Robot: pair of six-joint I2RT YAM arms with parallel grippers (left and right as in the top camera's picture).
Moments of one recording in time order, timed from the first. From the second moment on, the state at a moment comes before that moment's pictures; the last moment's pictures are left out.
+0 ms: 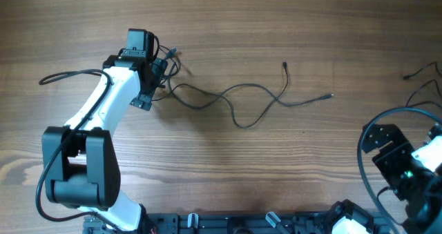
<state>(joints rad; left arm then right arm) -0.10 1.78 1.21 -0.70 -0.12 -1.28 -0.62 0.70 1.15 -1.39 -0.40 0.39</state>
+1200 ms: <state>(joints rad) -0.10 1.78 1.21 -0.67 -0.10 -1.26 -0.62 0.70 0.96 -1.22 -0.40 0.71</state>
